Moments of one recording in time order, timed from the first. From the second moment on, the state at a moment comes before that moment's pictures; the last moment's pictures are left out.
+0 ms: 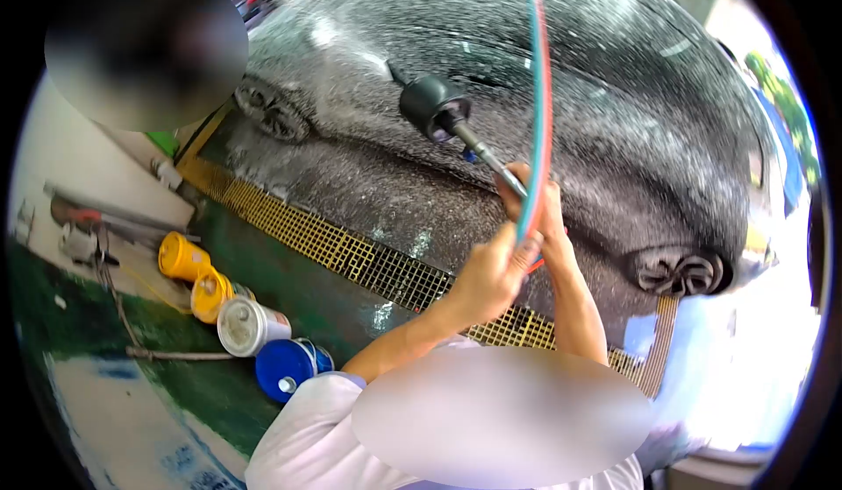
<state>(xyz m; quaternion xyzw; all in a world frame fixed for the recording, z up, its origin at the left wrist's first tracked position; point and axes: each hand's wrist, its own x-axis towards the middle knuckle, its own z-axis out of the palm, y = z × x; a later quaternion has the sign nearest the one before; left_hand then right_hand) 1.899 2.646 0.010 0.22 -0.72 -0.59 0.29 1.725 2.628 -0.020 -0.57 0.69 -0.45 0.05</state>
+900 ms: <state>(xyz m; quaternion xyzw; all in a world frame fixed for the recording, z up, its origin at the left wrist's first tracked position) 1.626 2.881 0.068 0.17 -0.62 -0.65 0.40 1.366 3.201 -0.181 0.02 0.94 -0.33 -0.08</state>
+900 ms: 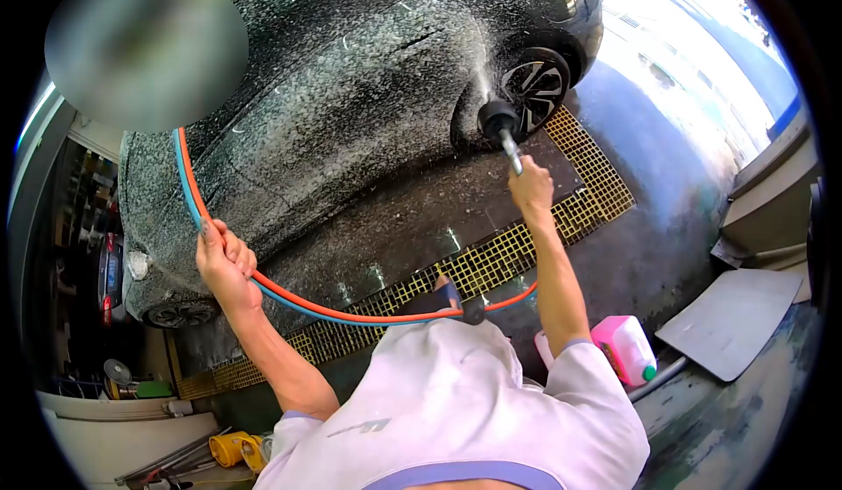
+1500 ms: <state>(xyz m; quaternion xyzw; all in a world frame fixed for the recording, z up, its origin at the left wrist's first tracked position) 1.311 3.031 0.032 0.19 -0.62 -0.66 0.39 1.219 3.187 -0.252 -0.38 0.83 -0.39 0.14</state>
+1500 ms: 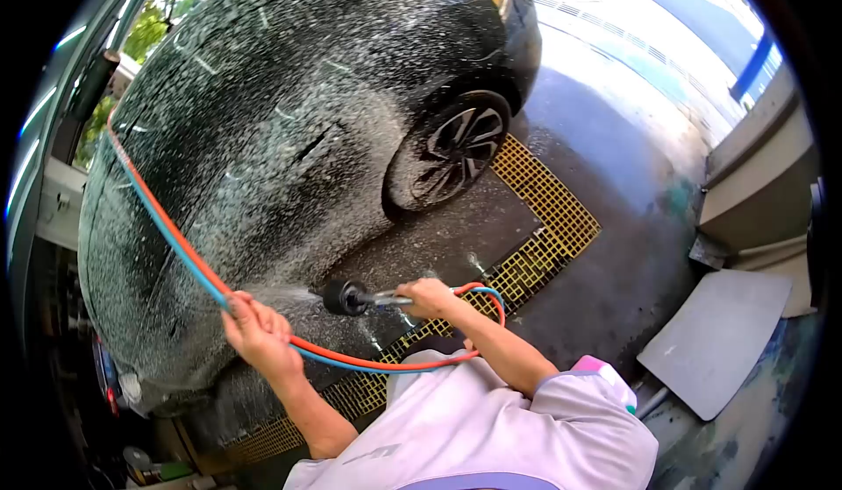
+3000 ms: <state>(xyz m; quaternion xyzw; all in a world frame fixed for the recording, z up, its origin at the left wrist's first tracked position) 0.868 3.316 0.090 0.19 -0.52 -0.66 0.51 0.729 3.753 0.105 -0.27 0.79 -0.54 -0.13</state>
